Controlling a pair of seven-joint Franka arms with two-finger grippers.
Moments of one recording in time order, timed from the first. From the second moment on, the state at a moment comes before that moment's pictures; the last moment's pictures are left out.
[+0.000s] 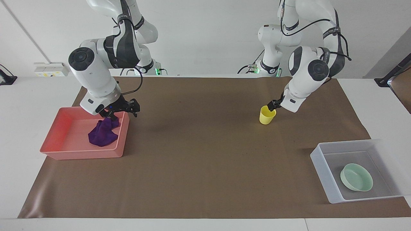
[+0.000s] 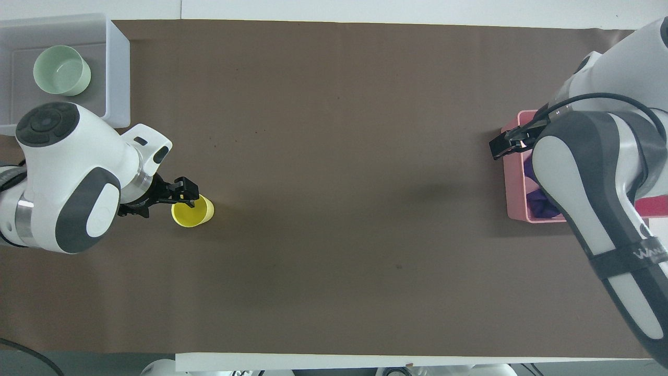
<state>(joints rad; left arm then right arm) -0.36 -0.05 0.04 -2.20 -0.05 1.93 -0.43 0.06 0.09 0.03 -1.80 0.02 1.78 -0.09</state>
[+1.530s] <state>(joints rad) -0.02 0.36 0.07 -1.46 0.07 1.91 -0.43 0.05 -0.04 0.01 -1.70 -0.03 1.42 -0.12</state>
